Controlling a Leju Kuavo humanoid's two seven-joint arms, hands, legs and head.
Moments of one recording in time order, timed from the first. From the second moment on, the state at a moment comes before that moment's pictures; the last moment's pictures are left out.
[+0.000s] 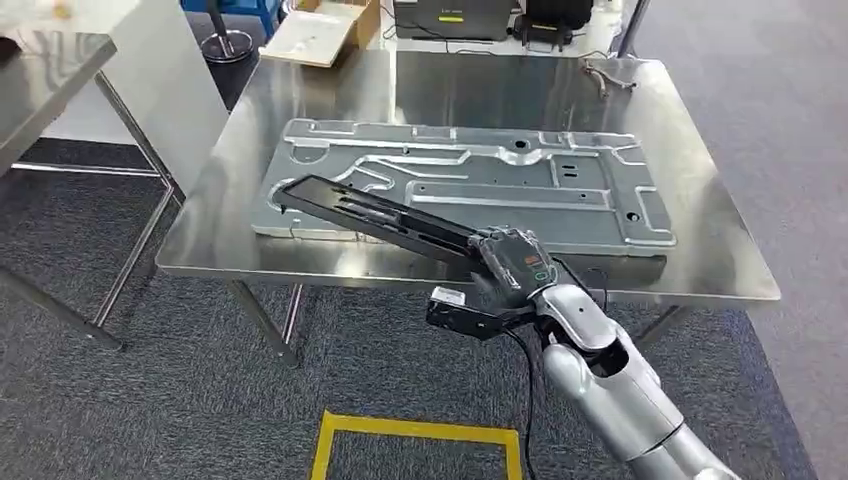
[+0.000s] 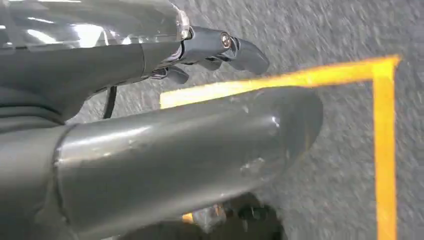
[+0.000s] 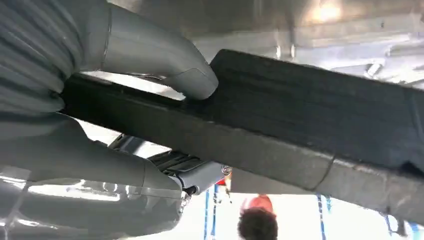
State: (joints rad) left arm -0.09 -0.10 0.95 -0.23 -1.13 -0.09 -0.37; right arm -0.50 -0.14 0.54 -1.48 0.97 0.01 0.12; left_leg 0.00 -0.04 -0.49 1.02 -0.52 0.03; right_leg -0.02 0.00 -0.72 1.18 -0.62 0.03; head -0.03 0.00
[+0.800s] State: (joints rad) left arm -0.09 -0.11 0.94 -0.22 -1.13 -0.09 -0.37; right arm -0.65 -0.26 0.65 -1.41 0.97 0.06 0.13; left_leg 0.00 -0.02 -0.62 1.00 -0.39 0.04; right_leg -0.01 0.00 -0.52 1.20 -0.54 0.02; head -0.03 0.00
